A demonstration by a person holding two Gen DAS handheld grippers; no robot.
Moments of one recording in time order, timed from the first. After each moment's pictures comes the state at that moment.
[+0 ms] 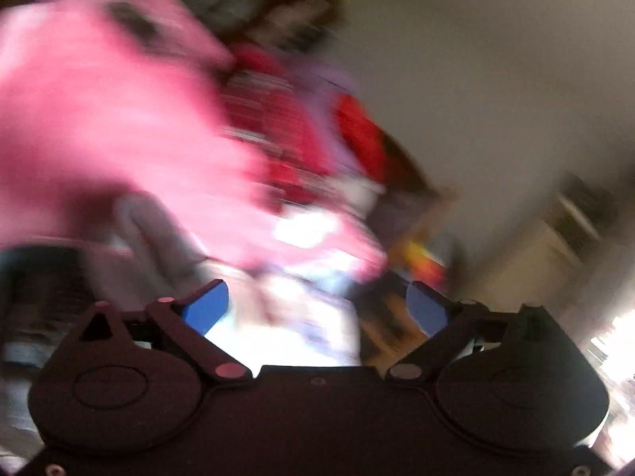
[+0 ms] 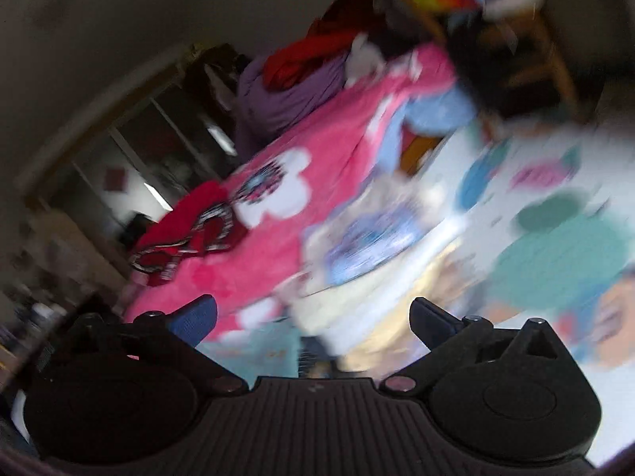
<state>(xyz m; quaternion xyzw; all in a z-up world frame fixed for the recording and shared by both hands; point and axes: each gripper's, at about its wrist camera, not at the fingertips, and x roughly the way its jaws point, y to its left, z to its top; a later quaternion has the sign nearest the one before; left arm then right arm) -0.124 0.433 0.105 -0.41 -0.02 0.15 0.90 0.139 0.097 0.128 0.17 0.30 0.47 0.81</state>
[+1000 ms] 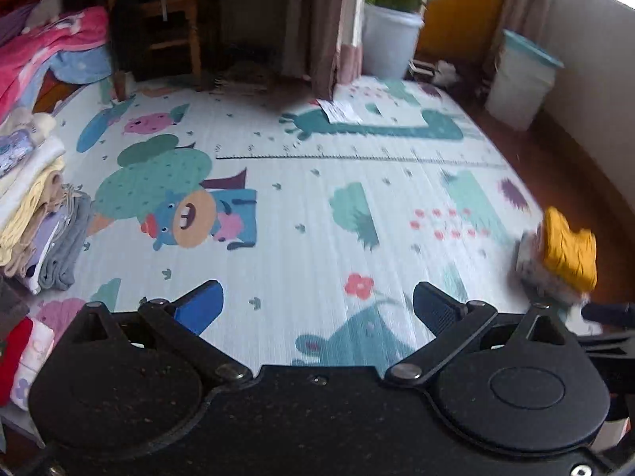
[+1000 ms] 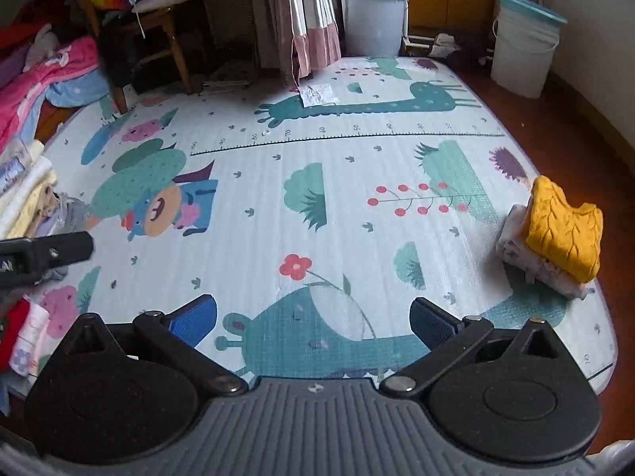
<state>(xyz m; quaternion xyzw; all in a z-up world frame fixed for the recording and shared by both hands) 0.025 -0.041 0.066 -0.02 0.41 -0.07 0.91 -0.032 -0.285 0.052 0.05 0.44 0.01 0.90</state>
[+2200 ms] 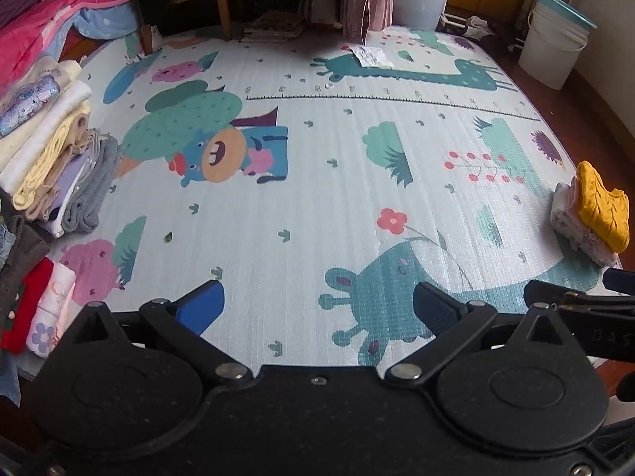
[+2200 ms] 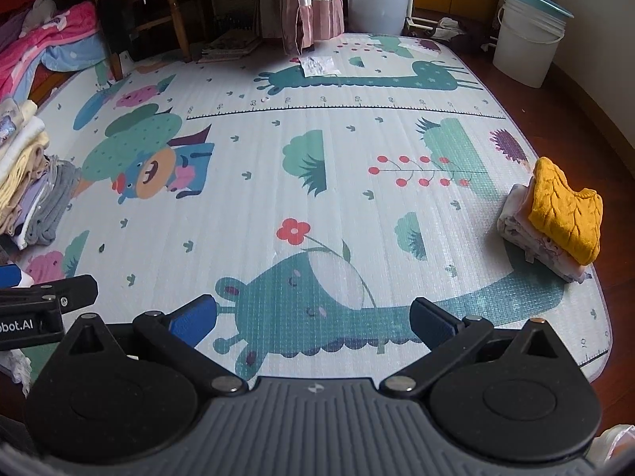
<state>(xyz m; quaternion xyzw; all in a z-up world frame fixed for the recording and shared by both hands) -0.005 -0.042 0.026 -0.01 0.47 -0.02 0.88 -0.033 -0.252 0.032 0.02 0.47 0.00 0.88</state>
